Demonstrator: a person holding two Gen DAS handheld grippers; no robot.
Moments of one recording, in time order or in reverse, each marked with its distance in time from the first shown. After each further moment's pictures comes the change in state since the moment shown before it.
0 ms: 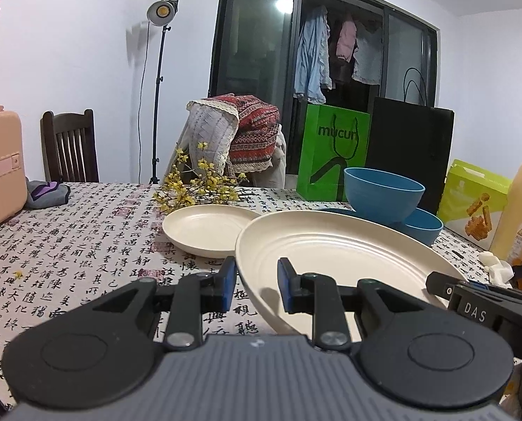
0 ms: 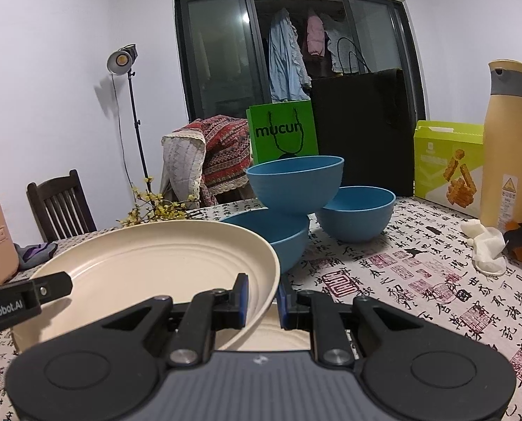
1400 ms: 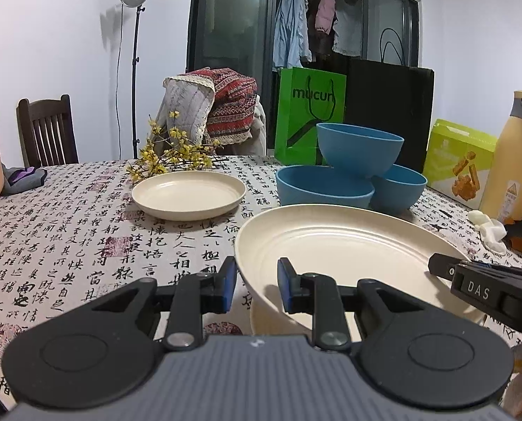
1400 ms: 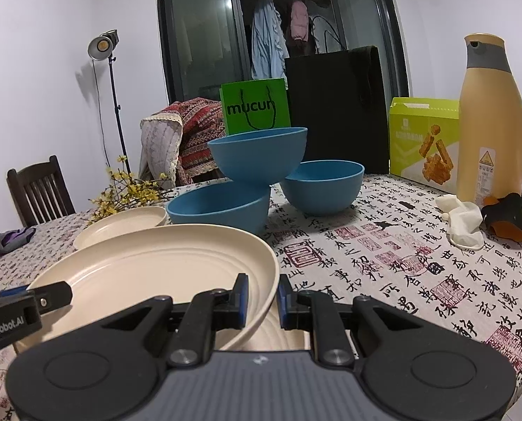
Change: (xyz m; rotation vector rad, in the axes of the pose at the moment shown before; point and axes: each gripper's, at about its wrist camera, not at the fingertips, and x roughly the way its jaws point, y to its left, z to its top) left arm 0.016 -0.028 -0.034 0.059 0.084 -0.042; right arm 0.007 -0.033 -0.025 0.004 0.056 -0.058
